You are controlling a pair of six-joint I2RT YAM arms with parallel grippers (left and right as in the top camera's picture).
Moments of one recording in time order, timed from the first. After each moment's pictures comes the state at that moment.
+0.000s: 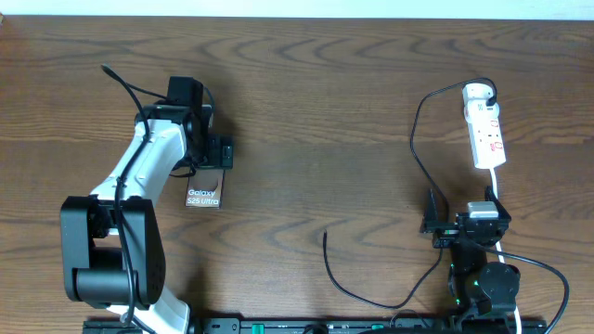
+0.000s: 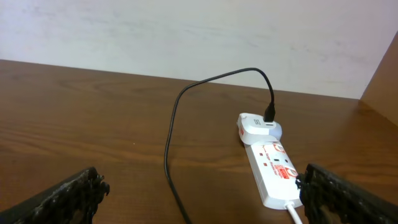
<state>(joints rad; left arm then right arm) -0.06 1.79 1.20 -0.82 0.00 -0.08 0.05 0.01 0.01 -0.07 0.05 -0.09</state>
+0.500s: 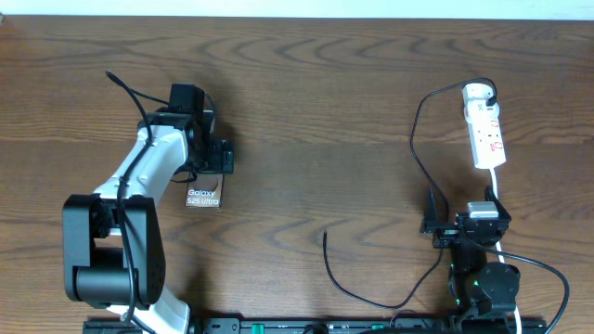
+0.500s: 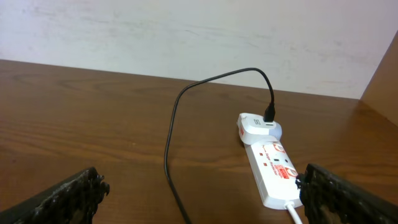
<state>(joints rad) -0.06 1.79 1.14 -0.75 0.00 -0.07 0.05 0.01 0.01 -0.07 0.05 -0.09</state>
